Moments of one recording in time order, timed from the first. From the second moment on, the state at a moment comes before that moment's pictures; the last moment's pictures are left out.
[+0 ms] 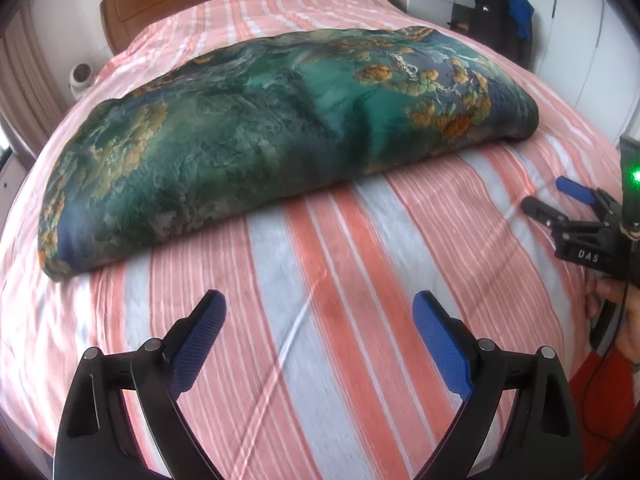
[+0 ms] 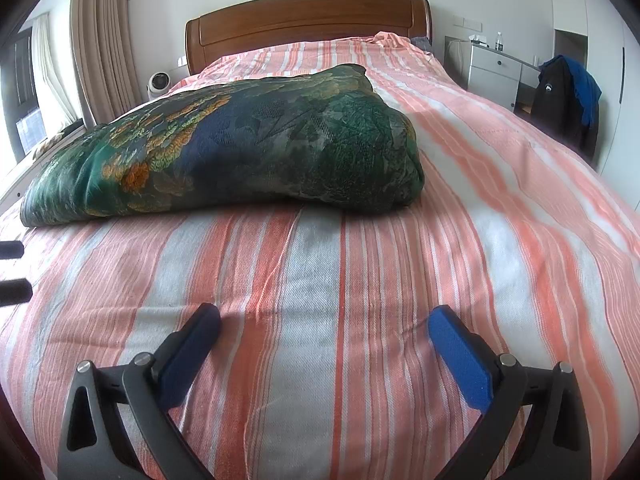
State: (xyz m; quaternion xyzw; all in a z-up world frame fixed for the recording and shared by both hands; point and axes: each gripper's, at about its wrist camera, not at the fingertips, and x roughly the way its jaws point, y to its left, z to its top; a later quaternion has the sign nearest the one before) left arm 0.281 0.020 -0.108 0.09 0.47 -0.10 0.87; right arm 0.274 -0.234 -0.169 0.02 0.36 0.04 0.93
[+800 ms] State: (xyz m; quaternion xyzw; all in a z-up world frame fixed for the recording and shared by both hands) left arm 0.277 0.031 -0.113 0.08 0.47 -0.09 0.87; right arm 0.273 -0.233 -0.169 0.02 0.36 0.04 0.93
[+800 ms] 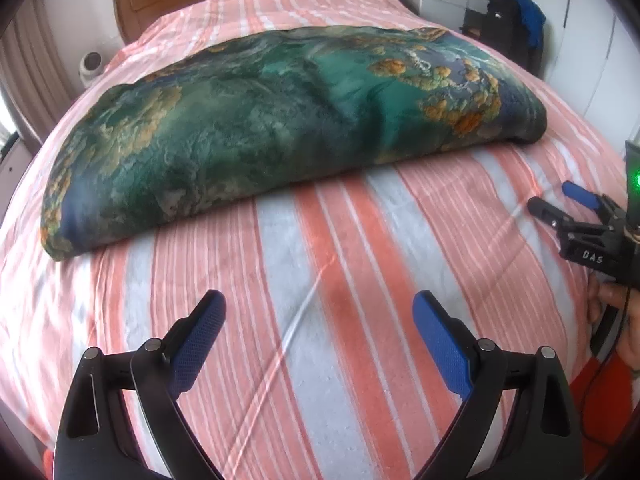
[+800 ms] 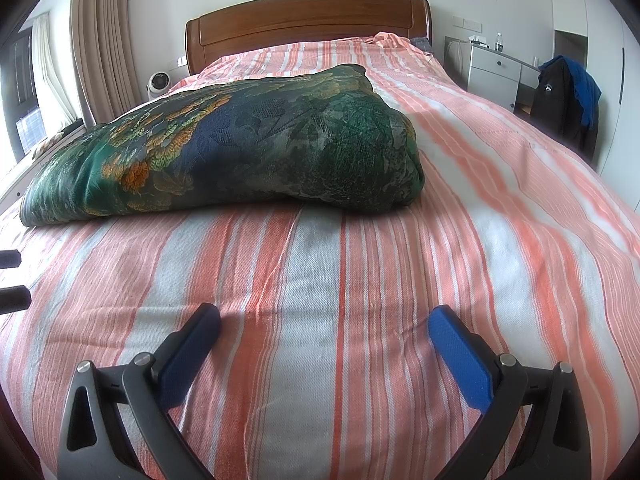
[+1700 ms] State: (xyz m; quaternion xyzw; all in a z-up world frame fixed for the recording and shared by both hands) left arm 0.276 0.076 -0.108 0.04 0.47 -0.05 0.88; right arm 0.299 -0.284 -0.135 0.32 0.31 0.11 0.89
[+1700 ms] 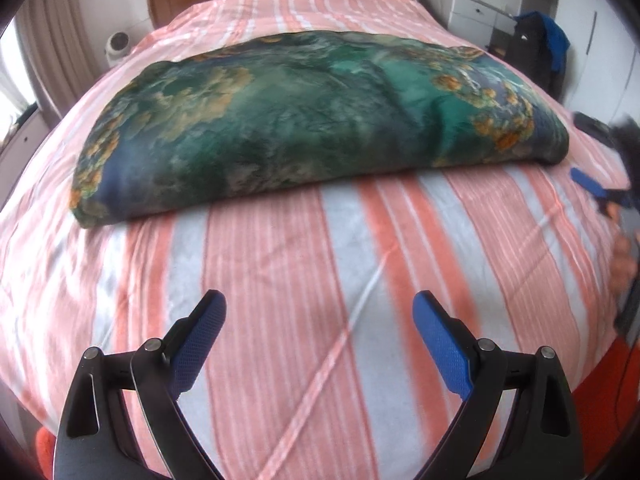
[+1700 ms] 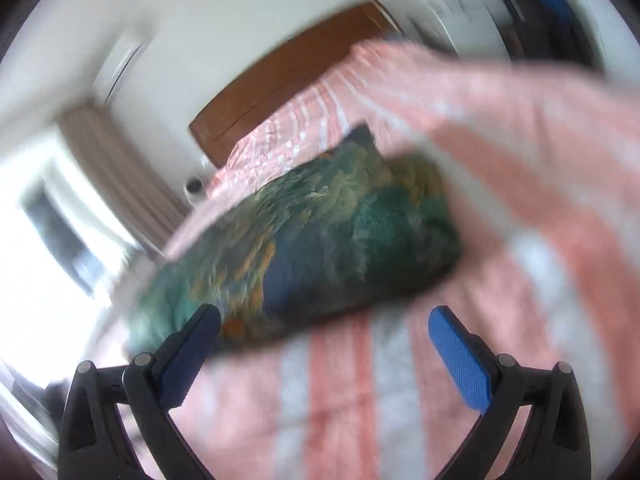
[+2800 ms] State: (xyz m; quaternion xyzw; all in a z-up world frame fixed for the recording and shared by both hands) left arm 0.402 -0.076 0.022 0.19 0.48 -0.21 0.83; right arm 0.230 -0.088 -0.058 -0.18 0.10 0.13 0.97
